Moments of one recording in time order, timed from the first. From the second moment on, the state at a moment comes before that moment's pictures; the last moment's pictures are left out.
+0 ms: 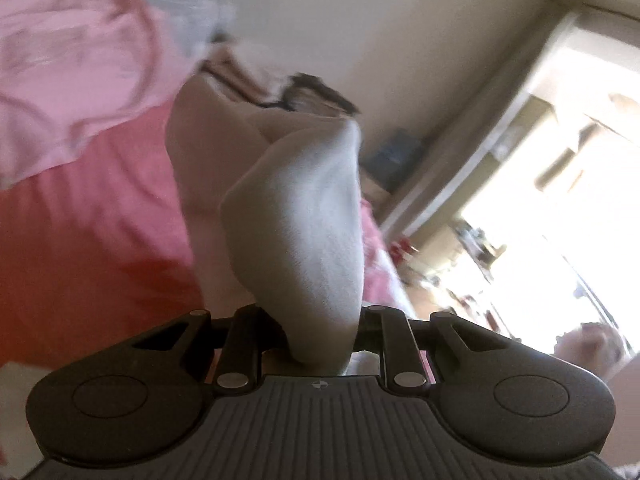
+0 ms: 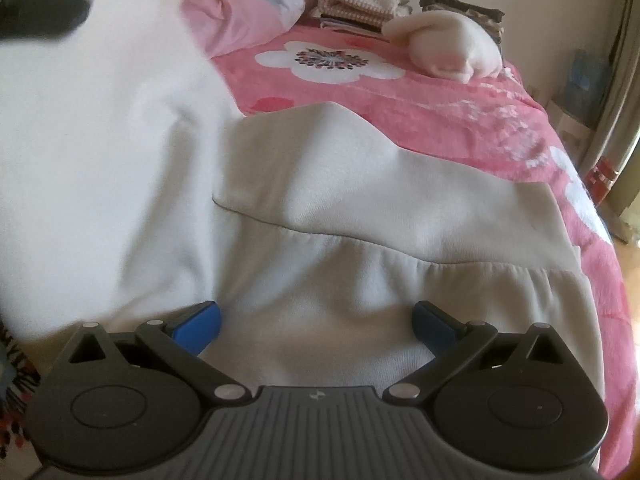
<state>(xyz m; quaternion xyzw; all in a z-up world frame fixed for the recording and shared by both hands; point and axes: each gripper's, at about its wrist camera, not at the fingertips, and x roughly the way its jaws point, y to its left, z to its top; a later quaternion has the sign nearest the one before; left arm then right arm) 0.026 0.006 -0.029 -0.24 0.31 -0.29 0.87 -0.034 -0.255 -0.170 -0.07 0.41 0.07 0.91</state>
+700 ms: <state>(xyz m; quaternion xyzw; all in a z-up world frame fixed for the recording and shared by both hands) 0.028 0.003 -0.036 -0.25 0.31 -0.31 0.86 -0.055 -0.268 -0.153 -0.07 0.38 0.11 0.92</state>
